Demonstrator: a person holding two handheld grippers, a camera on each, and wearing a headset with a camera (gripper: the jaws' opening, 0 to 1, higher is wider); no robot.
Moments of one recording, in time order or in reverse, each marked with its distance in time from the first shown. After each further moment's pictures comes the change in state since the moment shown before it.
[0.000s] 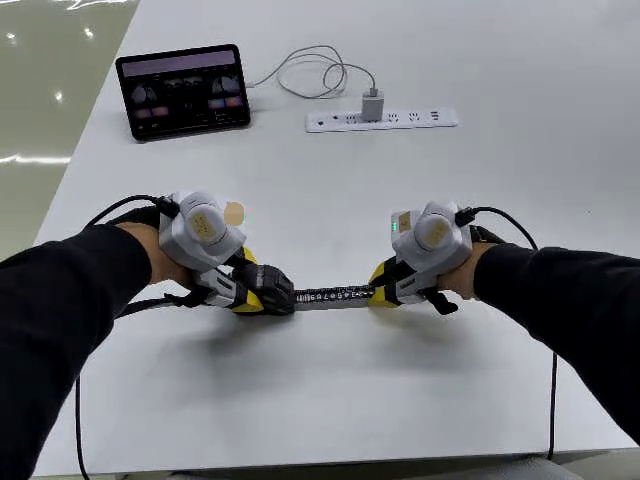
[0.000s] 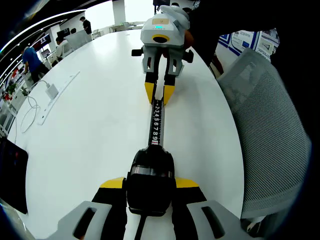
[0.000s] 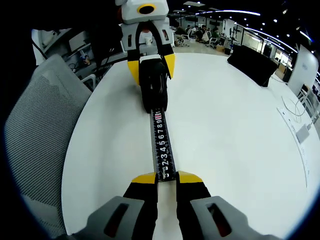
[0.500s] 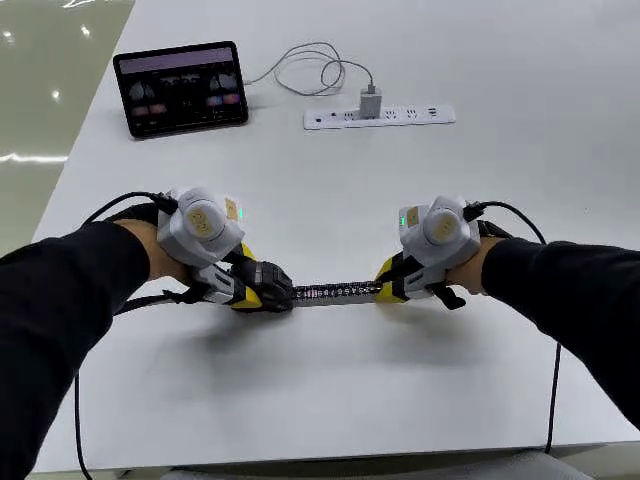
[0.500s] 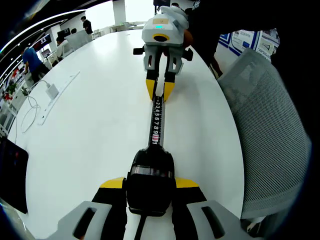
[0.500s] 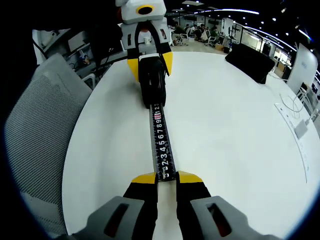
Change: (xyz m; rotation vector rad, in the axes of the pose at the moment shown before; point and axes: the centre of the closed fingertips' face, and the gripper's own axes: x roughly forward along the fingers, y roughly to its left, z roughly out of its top) left arm 0.001 0.000 -0.001 -0.001 -0.002 0.003; right arm -0.006 -0.002 -0.010 0.009 0.007 -0.004
